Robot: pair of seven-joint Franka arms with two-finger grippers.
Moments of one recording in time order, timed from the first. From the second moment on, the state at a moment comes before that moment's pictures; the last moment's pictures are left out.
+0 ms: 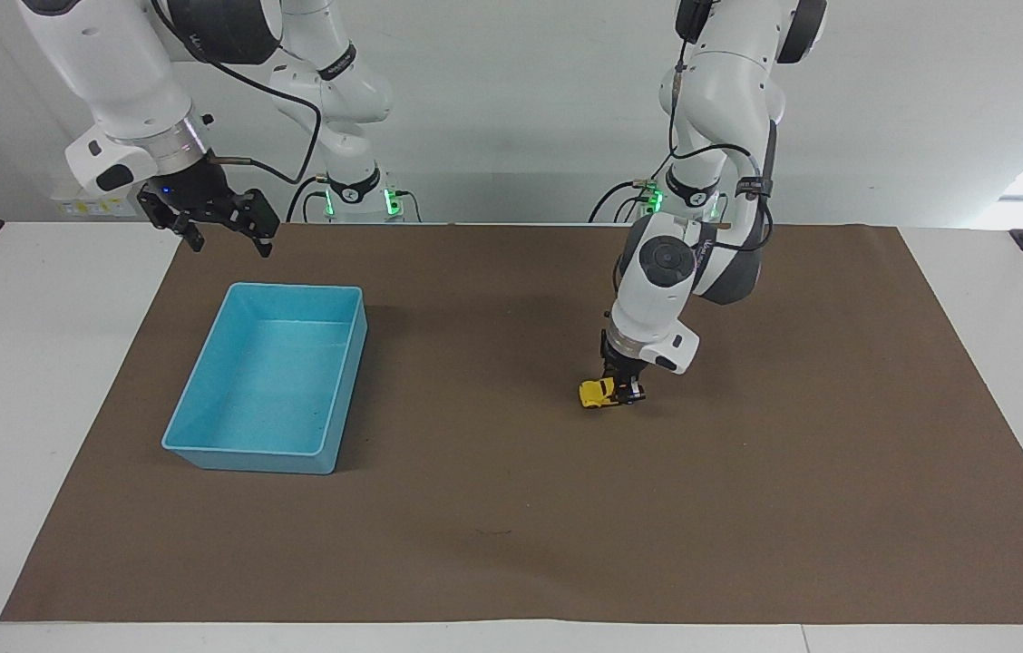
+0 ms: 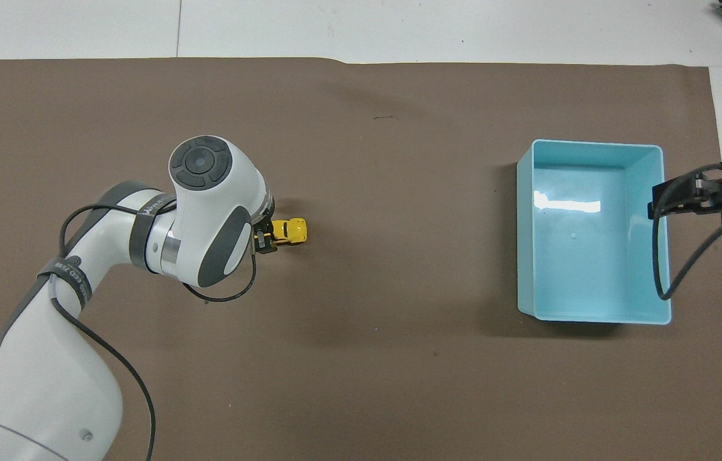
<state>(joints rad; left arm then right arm) -0.44 0.37 0.00 -1.80 -0.05 2.20 -2.15 -0.13 0.04 0.13 -1.53 -0.01 1.51 0.12</state>
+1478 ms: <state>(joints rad) -0.31 0.12 0.01 -1.74 -0.01 1.99 -1.04 -0.13 0.04 0.13 -1.53 -0.01 1.51 0.12</state>
